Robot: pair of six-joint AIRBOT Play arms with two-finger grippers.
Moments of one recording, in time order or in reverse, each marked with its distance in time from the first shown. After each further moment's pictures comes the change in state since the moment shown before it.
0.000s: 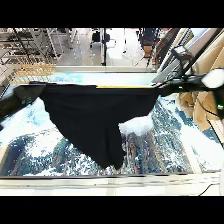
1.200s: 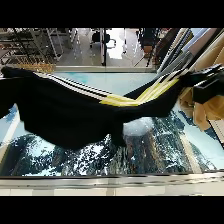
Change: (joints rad) left arm -0.084 0.278 0.290 0.410 -0.200 -0.072; right arm 0.049 0.476 0.001 0.025 0.111 0.041
